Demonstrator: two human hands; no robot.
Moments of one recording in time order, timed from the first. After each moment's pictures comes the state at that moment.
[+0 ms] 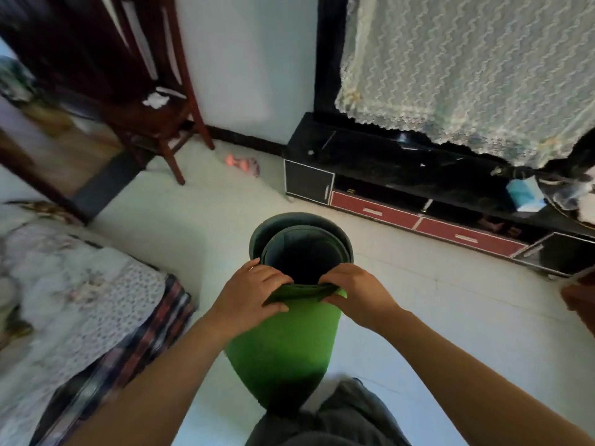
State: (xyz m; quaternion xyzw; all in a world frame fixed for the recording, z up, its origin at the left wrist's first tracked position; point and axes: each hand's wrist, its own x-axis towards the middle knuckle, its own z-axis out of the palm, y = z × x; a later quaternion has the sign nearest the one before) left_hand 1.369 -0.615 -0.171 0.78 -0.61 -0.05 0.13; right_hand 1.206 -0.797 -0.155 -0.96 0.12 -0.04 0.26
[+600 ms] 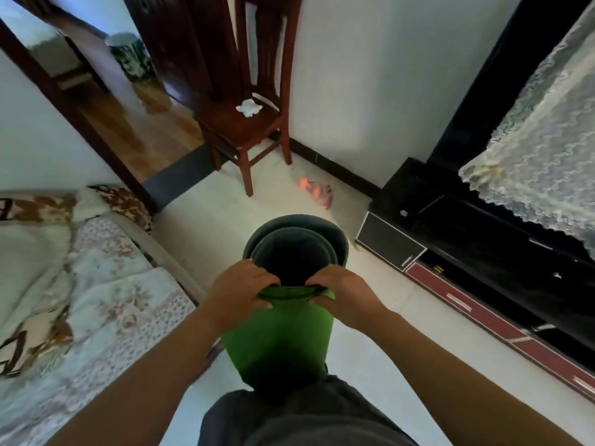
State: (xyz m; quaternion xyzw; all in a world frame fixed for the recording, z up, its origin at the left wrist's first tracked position) left_hand 1.692 -0.631 -0.184 0.87 -0.49 -0.04 0.10; right_hand 1.588 -0.852 -0.165 -0.95 -0.04 0.04 0.30
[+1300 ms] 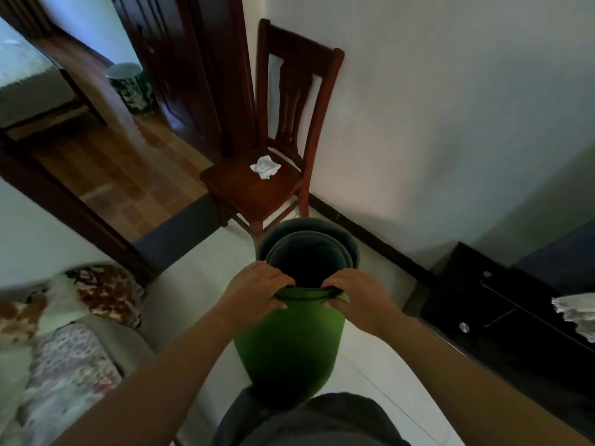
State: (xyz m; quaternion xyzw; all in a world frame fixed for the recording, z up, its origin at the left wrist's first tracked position) left_hand 2.124 -0.700 -0.177 0.88 -0.45 -0.07 0.10; right_hand 2.026 -0.916 -0.159 -0.97 -0.03 0.04 0.25
